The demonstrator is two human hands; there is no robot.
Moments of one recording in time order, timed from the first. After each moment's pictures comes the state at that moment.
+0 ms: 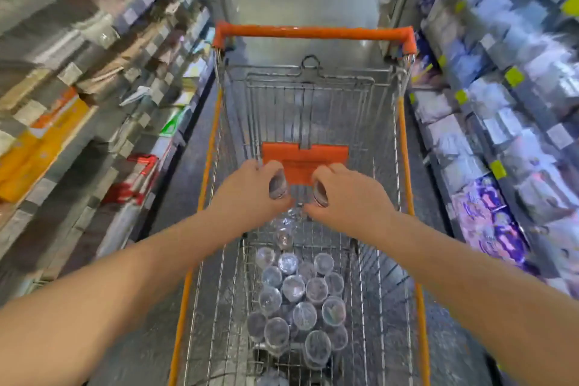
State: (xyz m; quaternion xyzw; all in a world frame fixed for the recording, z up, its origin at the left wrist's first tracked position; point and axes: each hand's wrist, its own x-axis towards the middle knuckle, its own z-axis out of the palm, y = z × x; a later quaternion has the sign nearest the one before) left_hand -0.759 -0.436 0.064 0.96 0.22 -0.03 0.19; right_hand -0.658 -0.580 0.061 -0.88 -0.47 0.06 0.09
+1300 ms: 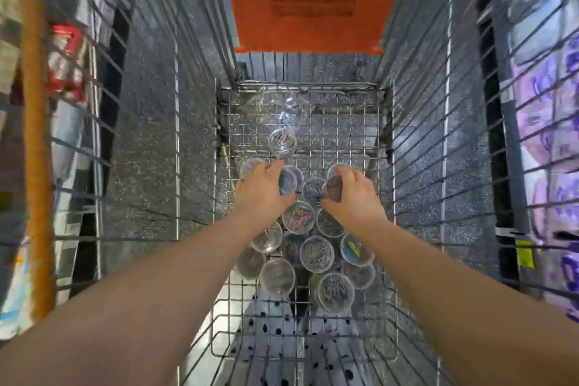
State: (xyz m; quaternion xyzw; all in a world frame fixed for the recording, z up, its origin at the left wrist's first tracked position) left_hand -0.757 -0.447 -0.284 0.91 0.28 -0.20 0.24; right_hand -0.667 -0.599 -0.274 -0.91 -0.21 0.33 0.15
